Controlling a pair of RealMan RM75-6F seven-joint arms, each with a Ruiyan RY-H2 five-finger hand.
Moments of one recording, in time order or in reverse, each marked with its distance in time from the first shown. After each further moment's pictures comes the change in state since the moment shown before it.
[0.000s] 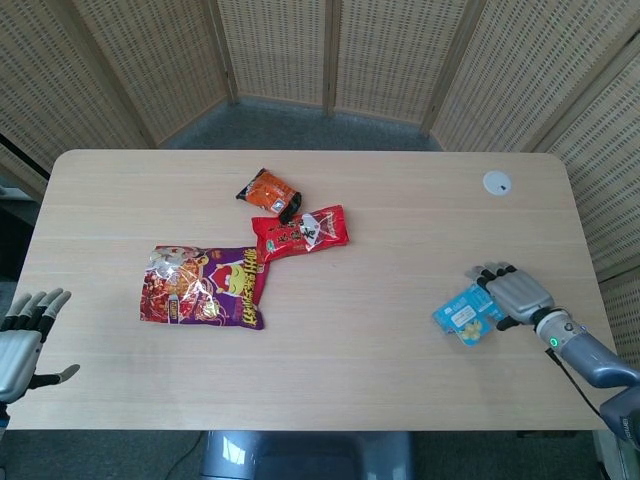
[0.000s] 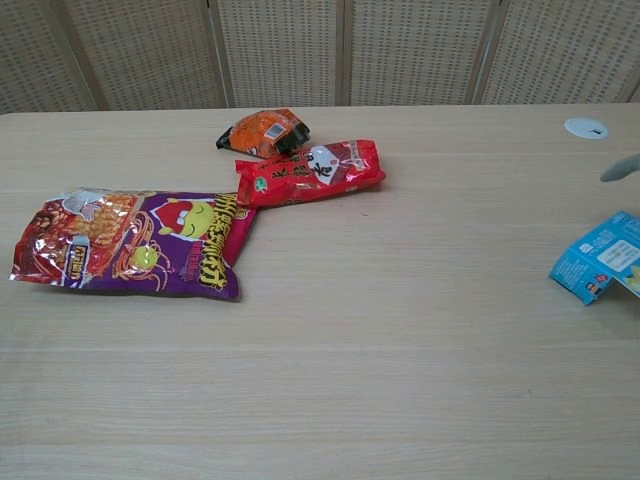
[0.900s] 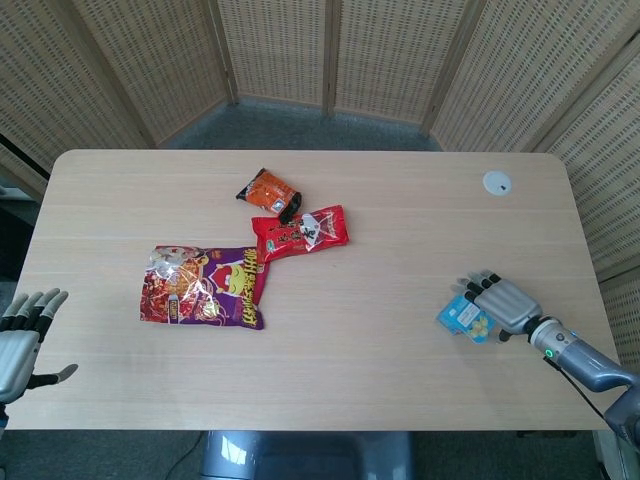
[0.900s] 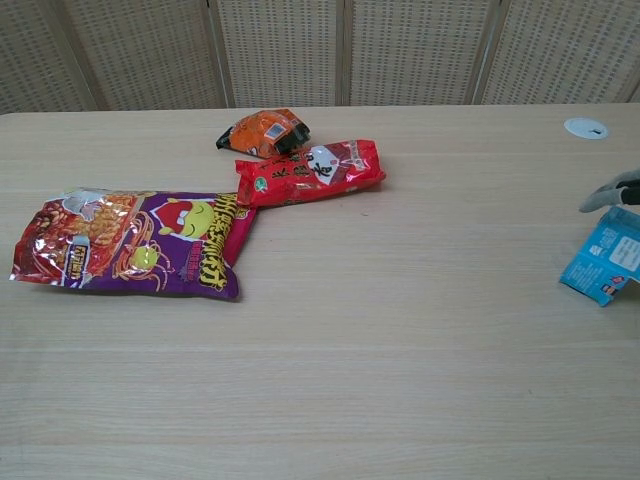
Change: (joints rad) left arm 0.004 -0.004 0.001 0.003 -0.008 0.002 0.008; right arm -0.037 -0.146 -0.067 0.234 -0.218 0.185 0.053
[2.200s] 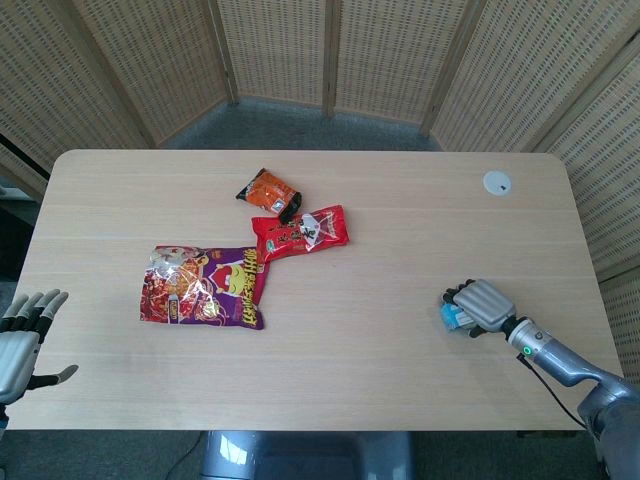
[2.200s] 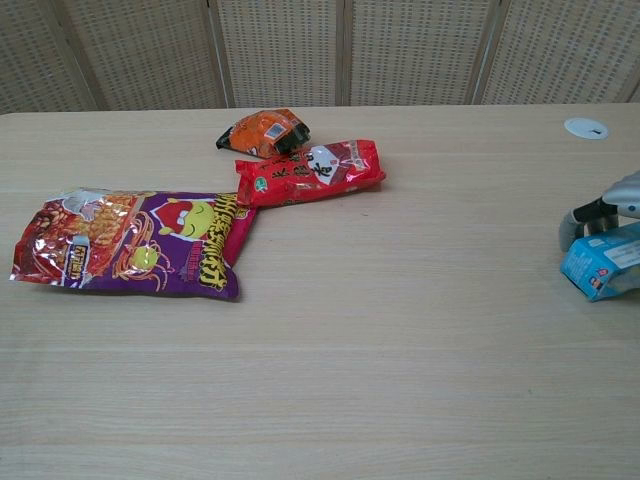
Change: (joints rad) left arm 0.002 0.000 0.001 -0.004 -0.002 0.001 0.002; right arm -0.062 -0.320 -0.034 0.486 -0.063 0.249 0.362
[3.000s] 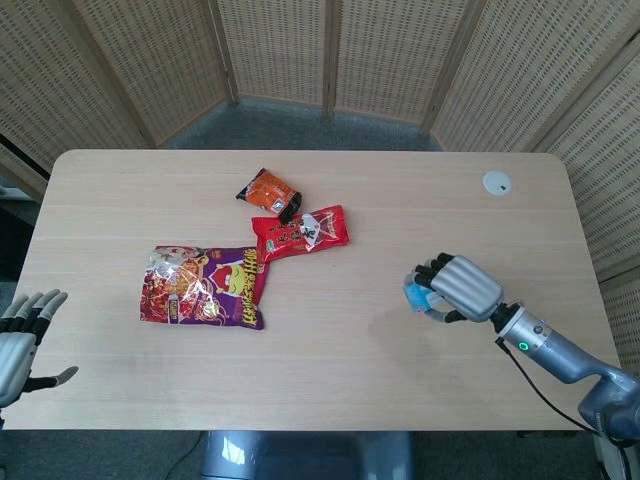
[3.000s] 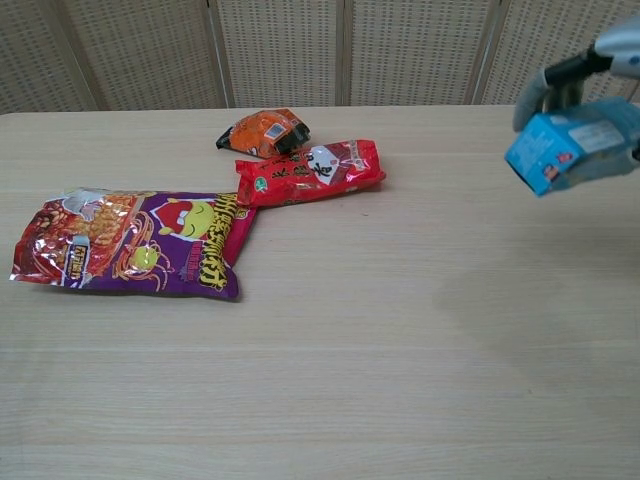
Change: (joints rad) left arm 0.004 0.035 0.012 -0.018 0.041 0.019 -0.068; right arm 0.112 0.360 0.152 -0.659 0.027 0.135 -0.299
